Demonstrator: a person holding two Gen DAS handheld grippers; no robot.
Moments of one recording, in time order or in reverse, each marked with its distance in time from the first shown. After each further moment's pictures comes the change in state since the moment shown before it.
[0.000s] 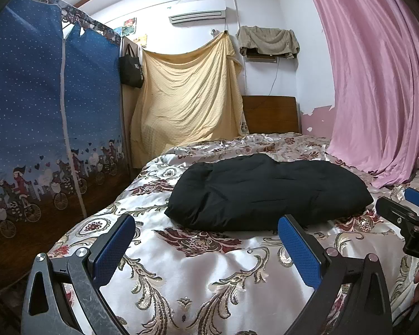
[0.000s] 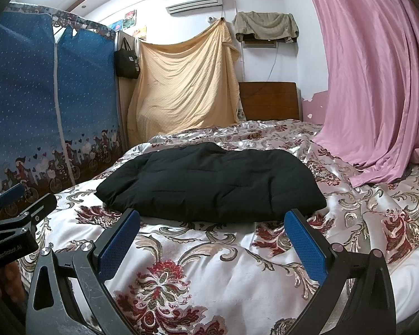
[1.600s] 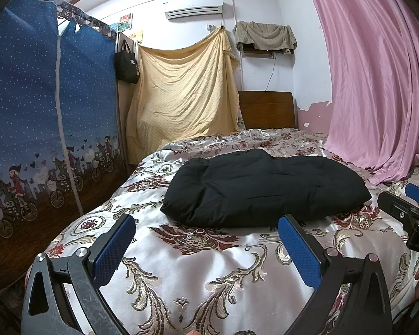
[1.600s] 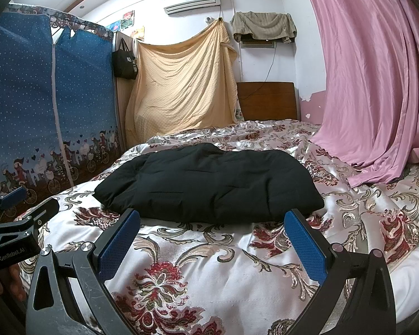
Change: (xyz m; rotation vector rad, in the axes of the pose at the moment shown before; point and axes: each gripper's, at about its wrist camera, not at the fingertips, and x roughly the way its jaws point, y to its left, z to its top) left arm 0.009 0.004 0.000 0.002 0.032 -0.029; right arm 0.000 -0.004 0.000 -0.001 -0.002 0.003
